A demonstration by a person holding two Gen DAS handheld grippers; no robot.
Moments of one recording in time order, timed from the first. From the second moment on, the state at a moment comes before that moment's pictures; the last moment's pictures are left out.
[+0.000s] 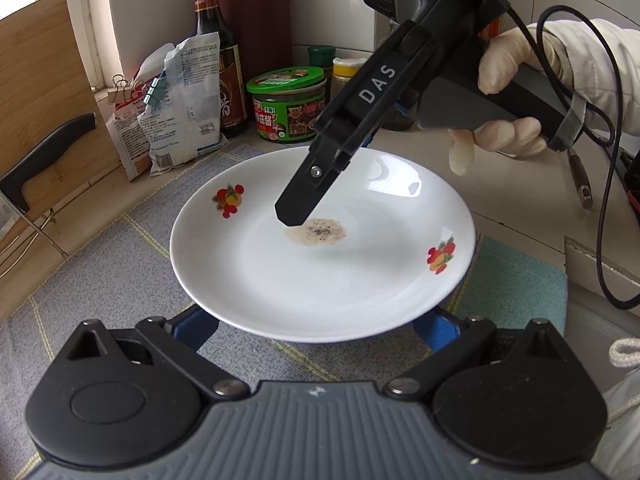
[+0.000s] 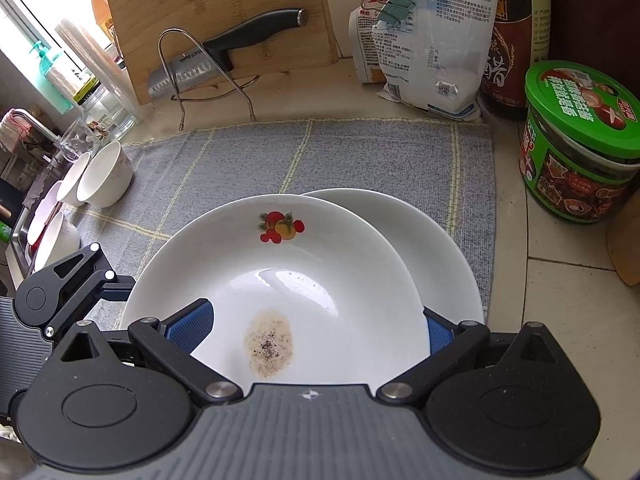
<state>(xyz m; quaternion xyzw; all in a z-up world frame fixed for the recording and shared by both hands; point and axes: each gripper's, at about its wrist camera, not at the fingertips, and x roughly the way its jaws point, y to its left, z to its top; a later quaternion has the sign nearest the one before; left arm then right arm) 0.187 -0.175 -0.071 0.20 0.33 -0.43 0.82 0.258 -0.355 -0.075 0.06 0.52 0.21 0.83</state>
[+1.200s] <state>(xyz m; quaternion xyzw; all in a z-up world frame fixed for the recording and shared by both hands) 0.202 -0.186 -0.082 0.22 0.33 -0.44 0.81 0.245 -0.376 -0.076 0.09 0.51 0.18 0.83</state>
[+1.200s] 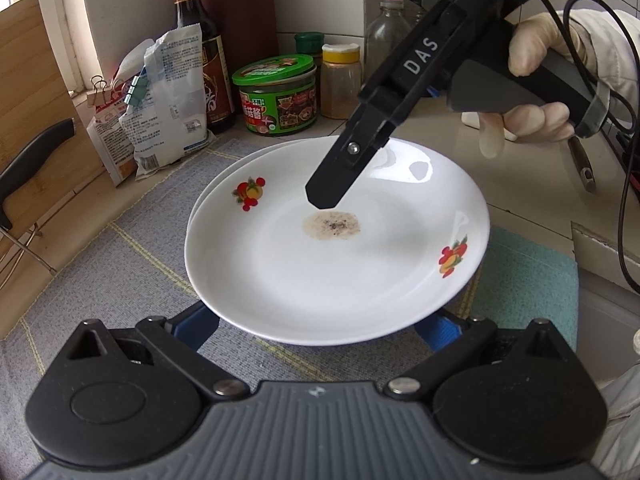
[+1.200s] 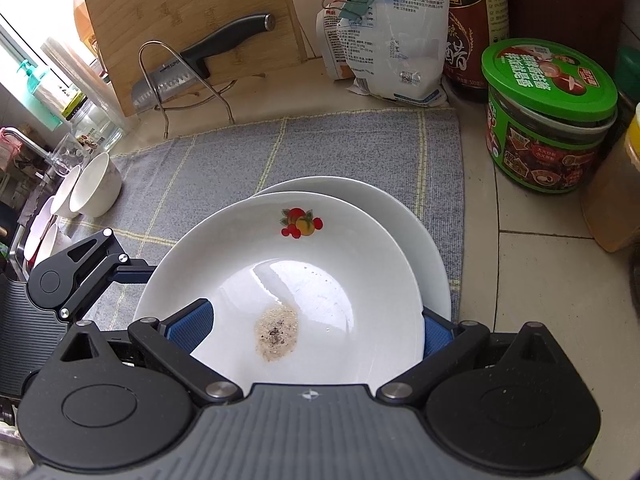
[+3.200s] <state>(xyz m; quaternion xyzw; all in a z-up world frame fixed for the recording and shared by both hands) 0.180 -0.145 -0.053 0.14 0.25 -0.36 0.89 0.187 -0.337 -0.039 -0.10 0.45 0.11 0.88</state>
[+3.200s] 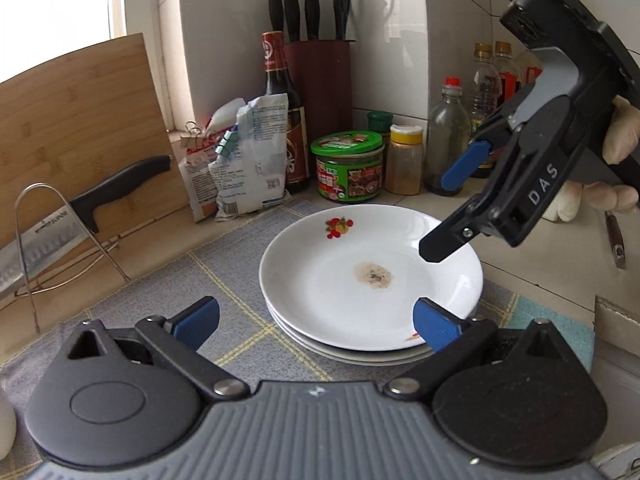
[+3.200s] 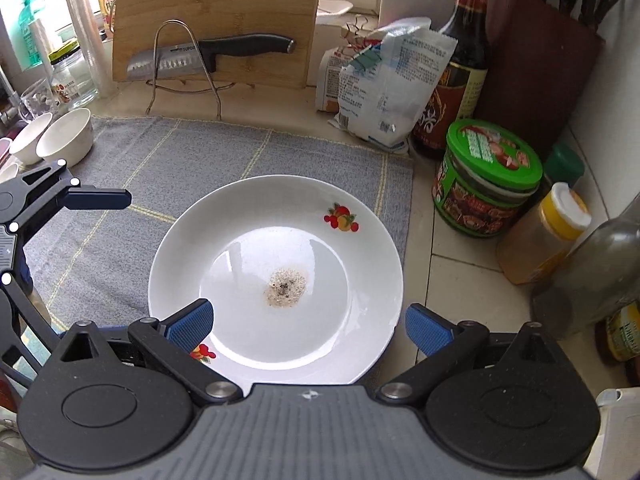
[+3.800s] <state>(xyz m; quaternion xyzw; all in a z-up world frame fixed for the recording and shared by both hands) 0.122 -0.104 -0.033 0.06 0.26 -0.18 0.95 0.155 -0.307 -0.039 -0.09 0.36 0.22 0.90</state>
